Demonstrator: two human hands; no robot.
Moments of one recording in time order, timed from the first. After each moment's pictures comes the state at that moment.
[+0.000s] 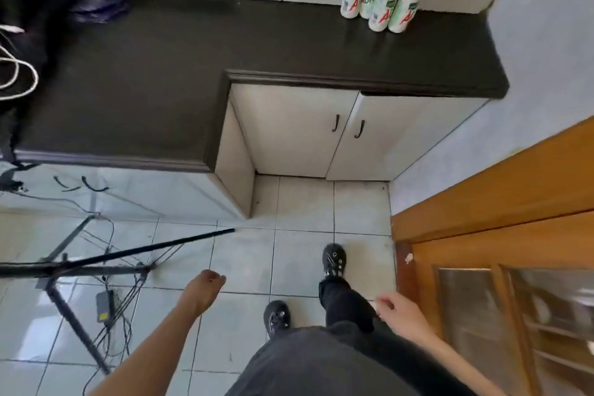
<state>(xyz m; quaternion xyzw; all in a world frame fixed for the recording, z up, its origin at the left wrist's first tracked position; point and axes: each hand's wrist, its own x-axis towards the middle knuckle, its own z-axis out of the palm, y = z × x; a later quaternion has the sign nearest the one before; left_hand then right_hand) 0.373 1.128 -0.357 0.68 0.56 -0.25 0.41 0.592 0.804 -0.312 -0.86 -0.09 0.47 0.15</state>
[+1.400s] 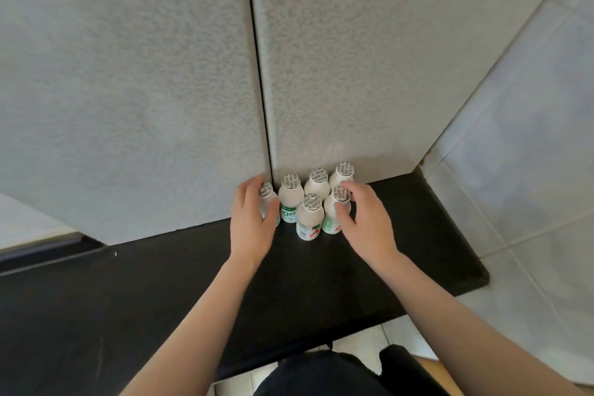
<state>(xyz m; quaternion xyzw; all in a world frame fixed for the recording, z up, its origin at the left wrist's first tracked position) 1.042 1.326 -0.207 0.85 0.21 0.19 0.44 1.118 1.136 -0.195 -0.92 -0.21 -0.03 0.34</state>
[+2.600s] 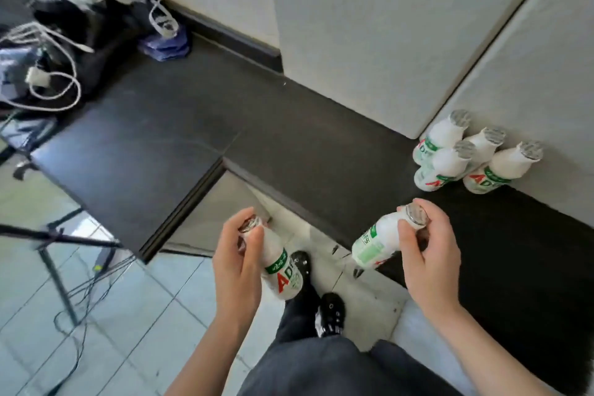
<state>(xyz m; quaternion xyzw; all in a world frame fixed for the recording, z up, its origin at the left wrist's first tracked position) 0.799 1.157 -0.186 0.53 0.58 0.42 0.45 1.026 1.090 -0.193 -0.77 -0.41 0.18 0.45</state>
